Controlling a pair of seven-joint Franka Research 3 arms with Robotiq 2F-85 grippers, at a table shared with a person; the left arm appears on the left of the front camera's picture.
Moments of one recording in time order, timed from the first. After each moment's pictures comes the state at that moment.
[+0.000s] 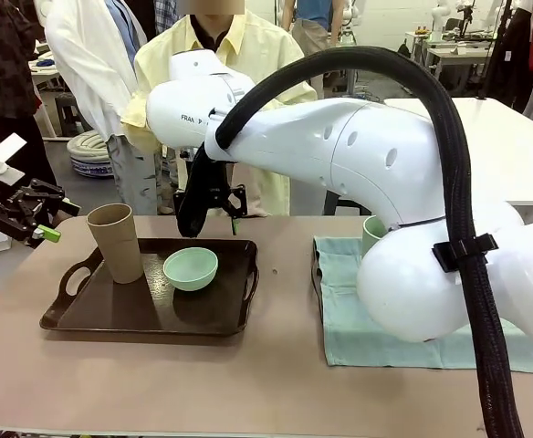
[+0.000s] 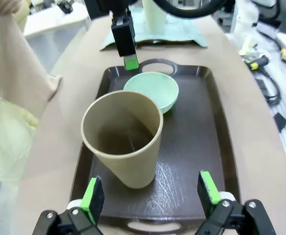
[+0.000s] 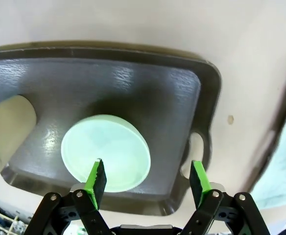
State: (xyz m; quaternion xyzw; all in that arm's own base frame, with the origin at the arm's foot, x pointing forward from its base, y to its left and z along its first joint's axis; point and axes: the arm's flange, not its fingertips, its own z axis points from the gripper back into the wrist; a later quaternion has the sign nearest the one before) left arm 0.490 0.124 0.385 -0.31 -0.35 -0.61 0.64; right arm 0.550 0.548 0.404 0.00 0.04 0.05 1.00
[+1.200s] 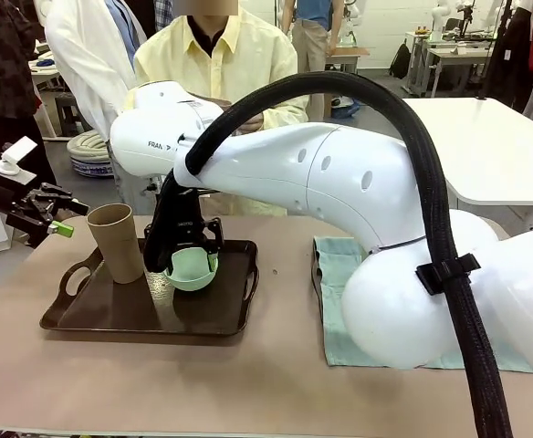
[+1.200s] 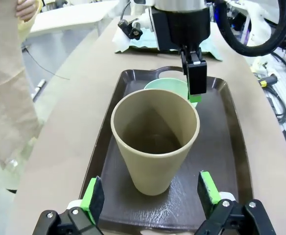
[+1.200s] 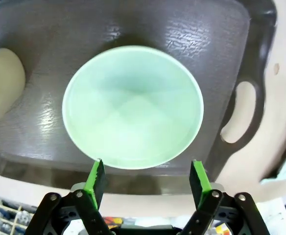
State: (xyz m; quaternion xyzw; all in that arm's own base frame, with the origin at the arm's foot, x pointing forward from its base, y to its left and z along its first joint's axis) left arm 0.517 0.123 0.368 -0.34 -0.36 -0.57 0.65; right arm 0.491 0.589 0.368 -0.04 0.11 0.03 0.99
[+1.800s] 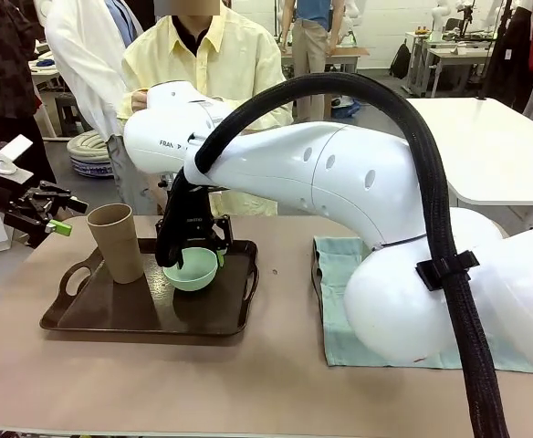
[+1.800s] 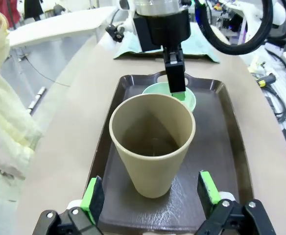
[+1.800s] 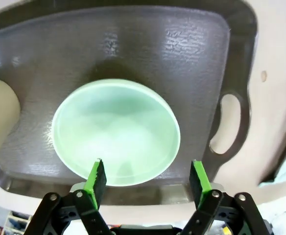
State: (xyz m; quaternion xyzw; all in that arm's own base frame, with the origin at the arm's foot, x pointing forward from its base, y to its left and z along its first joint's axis) left arm 0.516 0.125 0.369 -0.34 -0.37 -0.58 0.64; right arm 0.512 0.574 0.366 -0.03 0.10 -0.01 0.99
